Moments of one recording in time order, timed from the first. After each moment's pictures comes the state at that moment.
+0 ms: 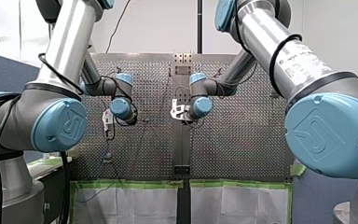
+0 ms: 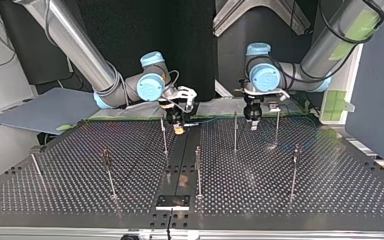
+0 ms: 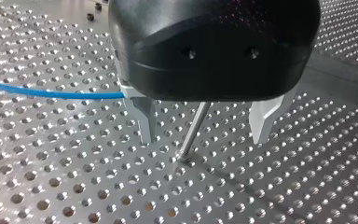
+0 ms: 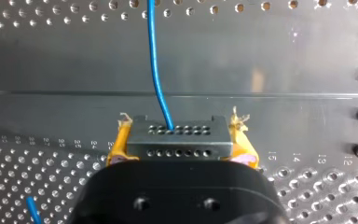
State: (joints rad) left arm -0.11 -1.94 -1.93 -2.62 -1.71 -1.74; right arm 2.26 -0.83 1.29 -0.22 1.60 1.69
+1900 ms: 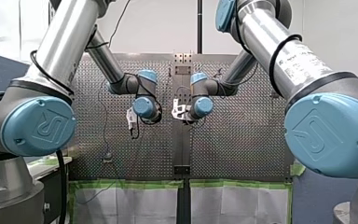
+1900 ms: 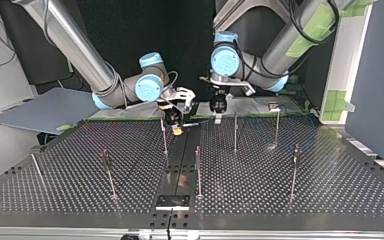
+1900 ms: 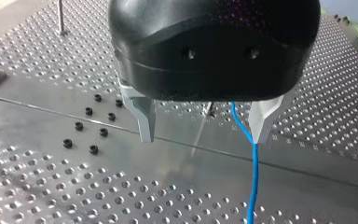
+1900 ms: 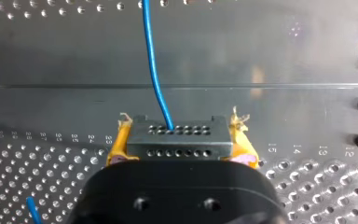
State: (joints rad) left arm -0.37 -1.97 -1.86 -2.59 -1.85 -1.77; right arm 2.25 -0.83 1.29 -0.22 1.60 1.69
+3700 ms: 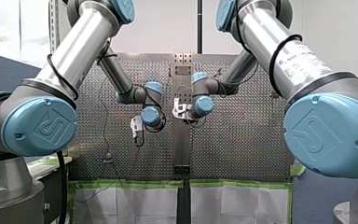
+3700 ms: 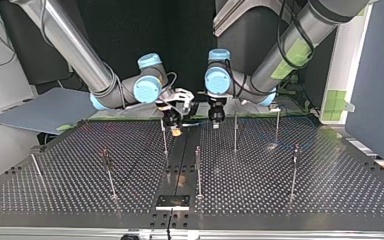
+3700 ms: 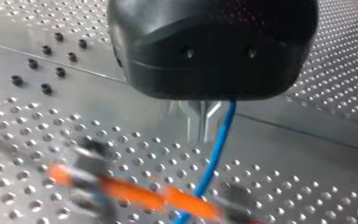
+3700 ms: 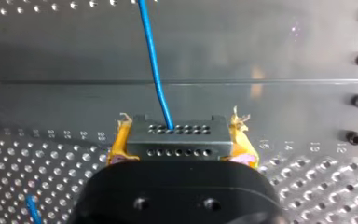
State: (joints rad) left arm -0.36 -2.14 -1.71 -2.62 -1.91 -1.80; right arm 2.24 -0.84 1.28 -0.21 1.60 1.69
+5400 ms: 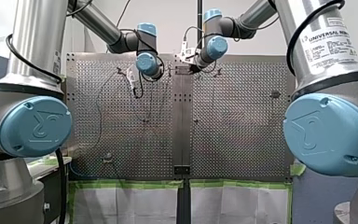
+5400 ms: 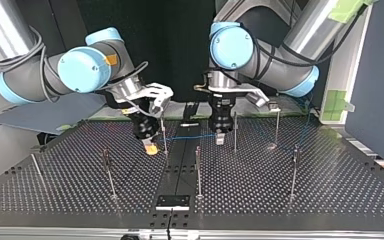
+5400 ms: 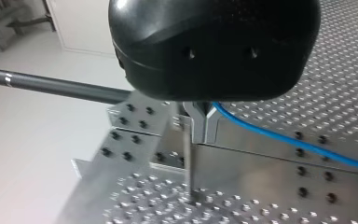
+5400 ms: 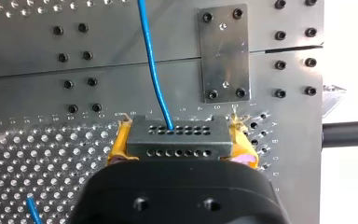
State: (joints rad) left arm -0.42 -1.70 -1.71 -2.80 -1.95 -1.79; right arm 2.21 -1.23 1.29 0.03 1.52 1.71
